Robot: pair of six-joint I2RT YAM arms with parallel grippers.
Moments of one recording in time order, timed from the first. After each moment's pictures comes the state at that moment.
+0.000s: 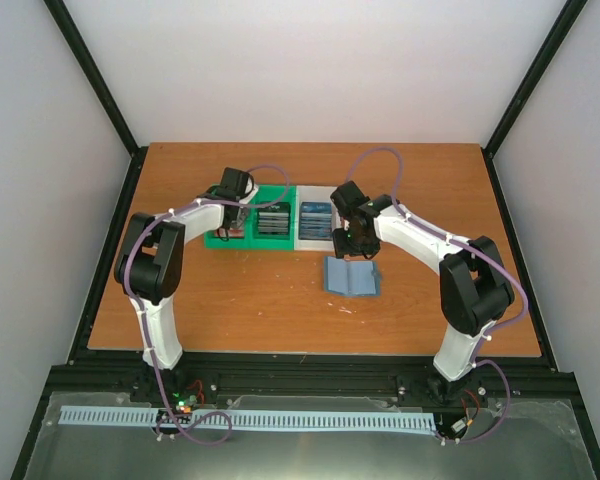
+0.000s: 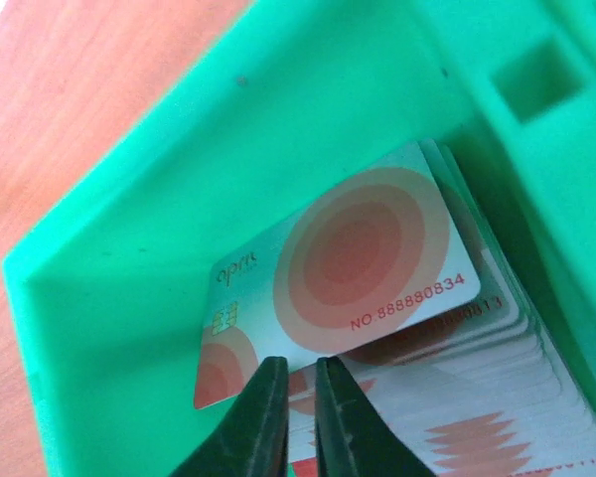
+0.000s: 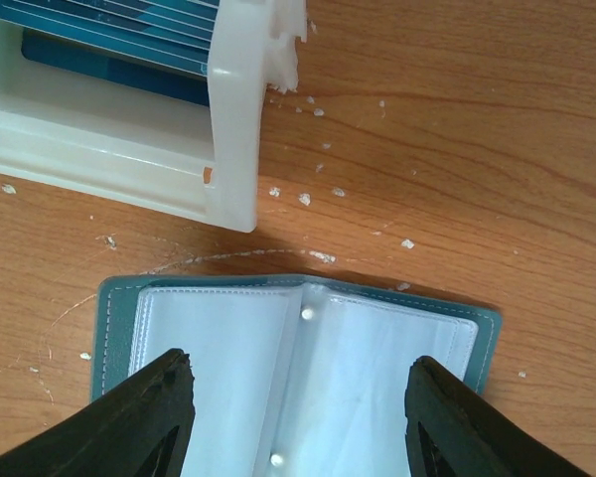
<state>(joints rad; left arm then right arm) -0.29 1.95 1.27 -0.28 -0.39 0.41 0.57 1.77 1.32 -0.85 0.04 0.38</state>
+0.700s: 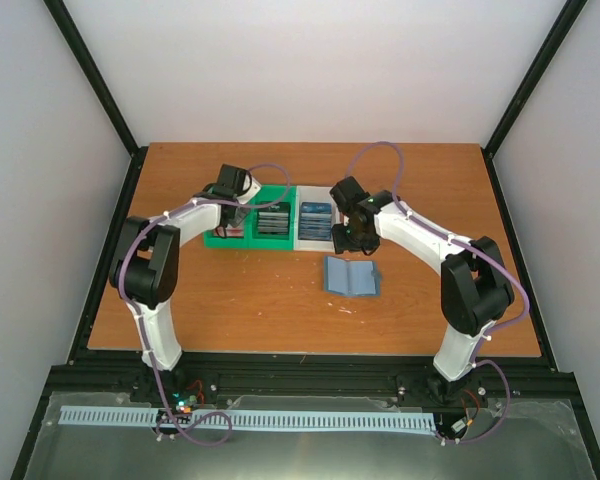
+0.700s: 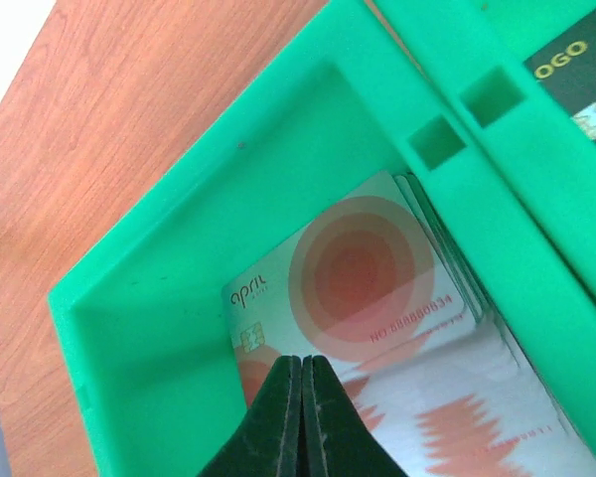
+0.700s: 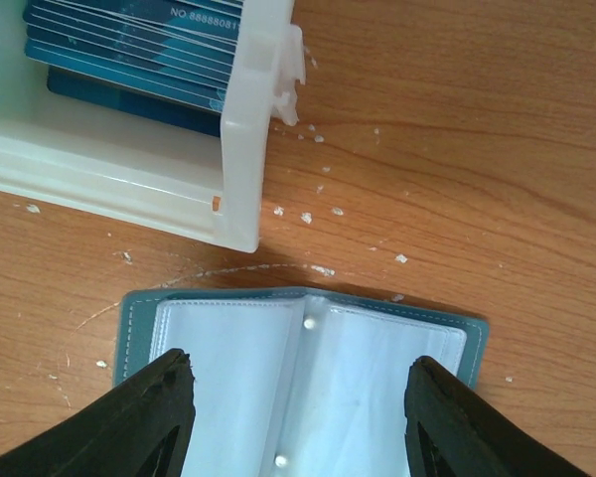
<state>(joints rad) -0.29 1.93 1.28 -0.26 -0.34 0.51 0.57 1.77 1.36 -0.87 0.05 0.38</state>
